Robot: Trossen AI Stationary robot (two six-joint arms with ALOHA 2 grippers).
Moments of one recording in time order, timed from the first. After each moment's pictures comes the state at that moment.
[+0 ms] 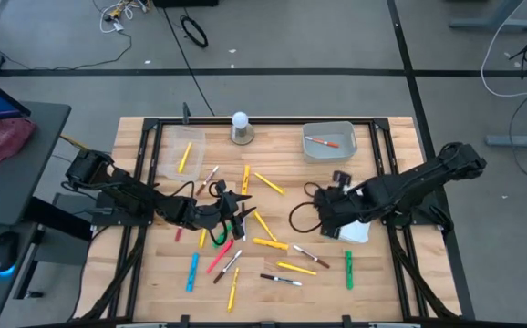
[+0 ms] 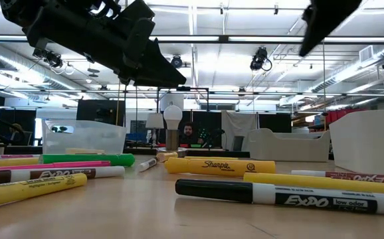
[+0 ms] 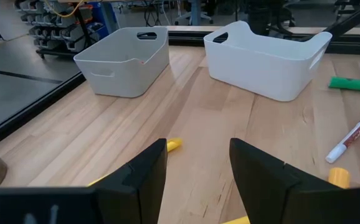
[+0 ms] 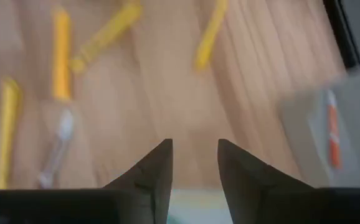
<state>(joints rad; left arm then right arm) -0.32 1.55 0.61 0.57 -0.71 -0.18 0.39 1.41 1.25 -1.09 0.45 0.52</state>
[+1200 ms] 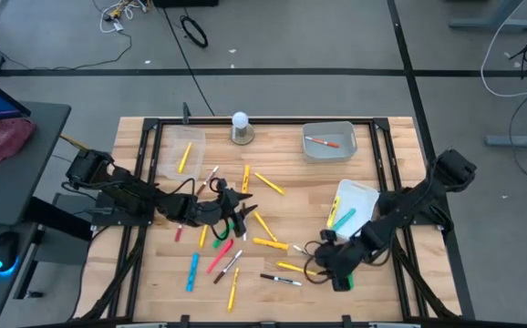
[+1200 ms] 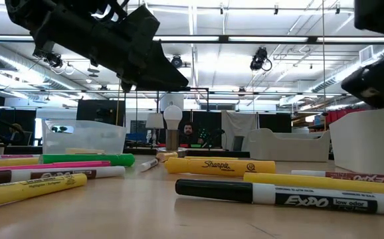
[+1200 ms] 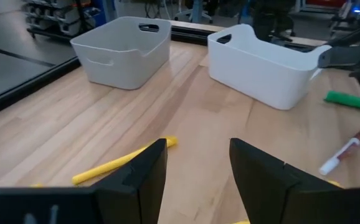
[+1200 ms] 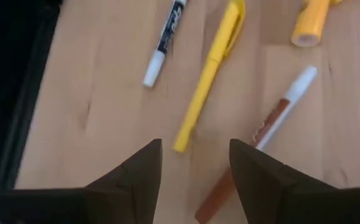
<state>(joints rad) -0.28 1.55 0.61 0.56 -0.66 -0.29 0.67 1.55 0.77 -0.21 0.15 0.55</state>
